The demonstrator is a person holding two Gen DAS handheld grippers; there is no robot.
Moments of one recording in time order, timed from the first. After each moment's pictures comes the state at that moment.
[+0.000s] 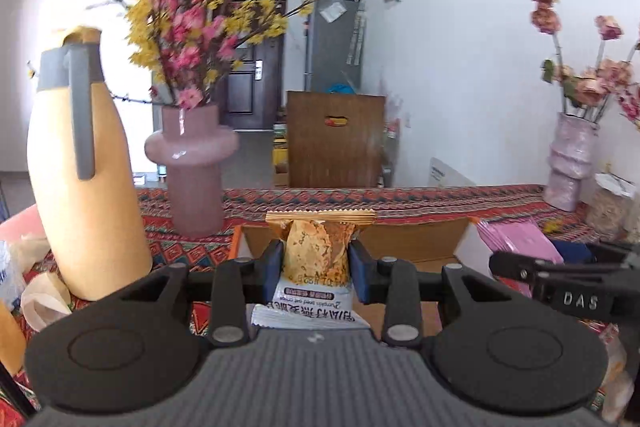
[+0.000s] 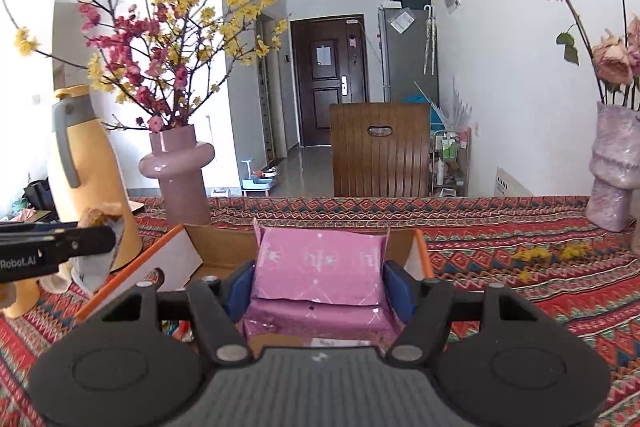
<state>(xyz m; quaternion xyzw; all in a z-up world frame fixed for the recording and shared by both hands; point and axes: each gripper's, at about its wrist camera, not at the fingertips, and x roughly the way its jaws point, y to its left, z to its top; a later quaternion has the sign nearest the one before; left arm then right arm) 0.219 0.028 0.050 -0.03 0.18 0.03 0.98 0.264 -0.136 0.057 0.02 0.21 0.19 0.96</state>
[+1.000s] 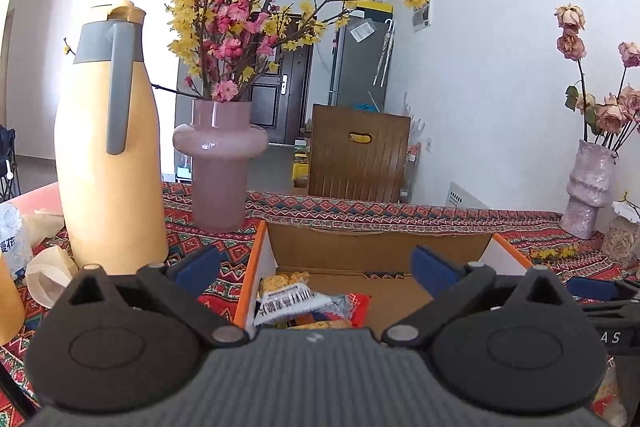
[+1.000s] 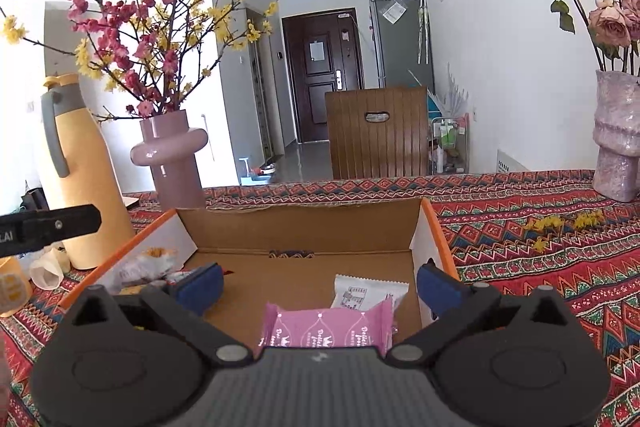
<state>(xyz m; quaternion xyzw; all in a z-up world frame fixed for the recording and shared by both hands) 0.206 0.040 0.033 -0.06 0.15 0.06 0.99 0.264 -0.137 0.029 0.04 0.22 0.19 0.96</state>
